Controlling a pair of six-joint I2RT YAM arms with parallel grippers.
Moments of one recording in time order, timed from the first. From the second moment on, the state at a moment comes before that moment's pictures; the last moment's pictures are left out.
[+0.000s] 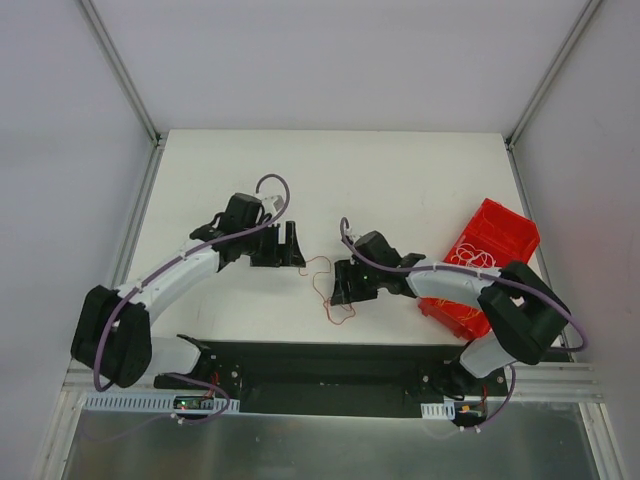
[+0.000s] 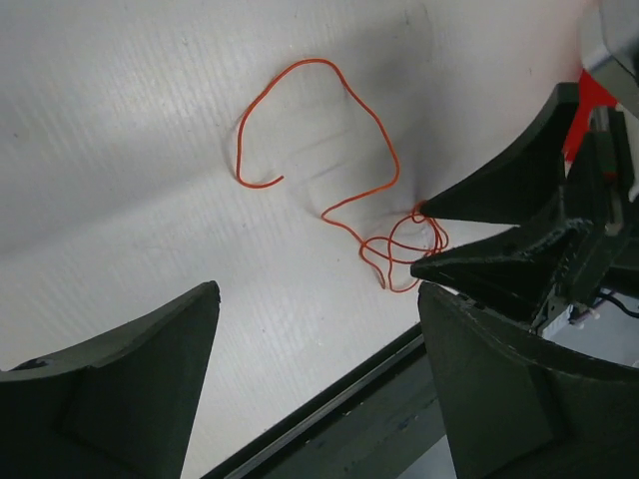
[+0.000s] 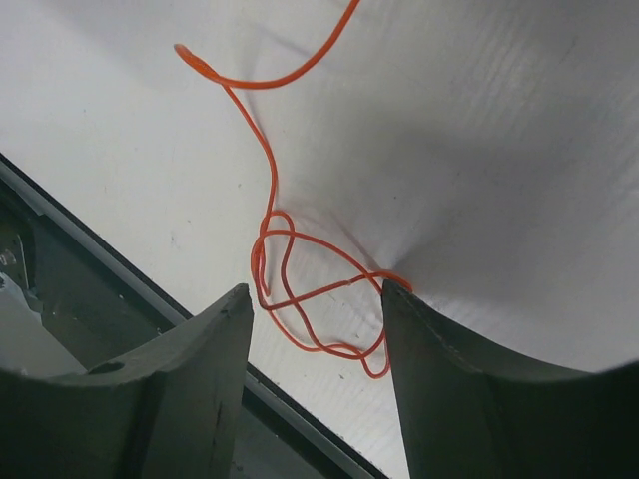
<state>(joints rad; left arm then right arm) -0.45 1.27 0.83 -0.43 0.40 -0.47 0.81 1.54 0.74 -0.16 -0.30 0.57</state>
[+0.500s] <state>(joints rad) -0.62 1.65 0.92 -0.22 0.44 -0.52 0.80 1.26 0.64 -0.19 -0.27 0.56</state>
